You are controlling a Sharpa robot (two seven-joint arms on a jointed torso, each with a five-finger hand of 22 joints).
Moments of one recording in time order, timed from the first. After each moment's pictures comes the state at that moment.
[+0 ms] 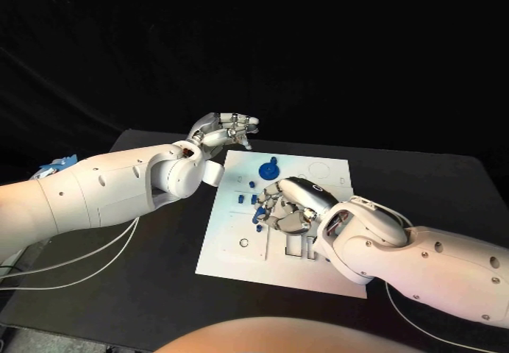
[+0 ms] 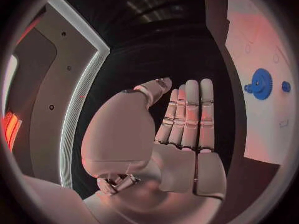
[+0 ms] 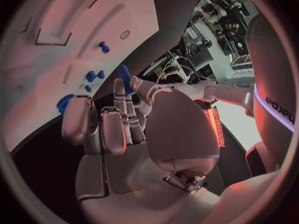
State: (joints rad) left arm 1.13 -0.84 0.02 1.39 -0.08 -0.20 0.42; left_hand 1.35 -0.19 0.55 0.01 0.23 0.86 0.19 0.33 0.21 0.90 0.13 0.58 0.17 0.97 0.06 1.09 0.34 0.17 0.82 0.15 0.94 0.63; right arm 1.11 -0.61 -0.13 1.70 -1.40 -0.44 -0.15; right_hand 1.29 -0.12 0.59 0.06 0.06 0.98 0.12 0.35 0.33 1.13 0.06 0.36 0.16 1.47 -0.01 1.39 1.16 0.10 1.40 0.09 1.19 1.31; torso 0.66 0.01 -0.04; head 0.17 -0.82
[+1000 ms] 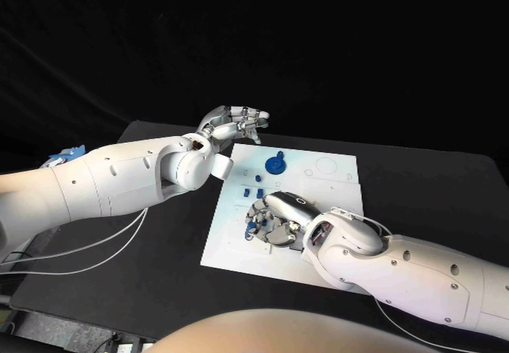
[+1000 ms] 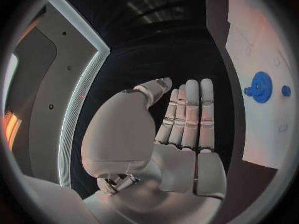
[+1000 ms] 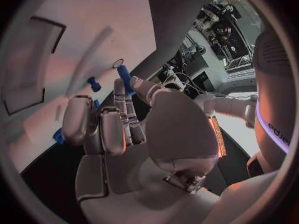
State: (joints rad) left arm 1.13 -0.83 0.02 1.39 -0.08 -0.20 0.42; left_hand 1.35 -0.19 0.55 0.01 0.23 0.86 0.19 0.33 0.21 0.90 0.13 0.58 0.17 0.97 0.06 1.09 0.34 0.17 0.82 0.15 0.94 0.63; right arm 1.04 -0.50 -0.15 1.59 -1.45 -0.38 -0.12; right_hand 1.29 -0.12 0.59 0.06 0.07 0.97 0.13 0.37 0.33 1.13 0.06 0.35 0.16 1.47 -0.01 1.39 1.16 0.10 1.40 0.10 1.19 1.31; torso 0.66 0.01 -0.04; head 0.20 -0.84
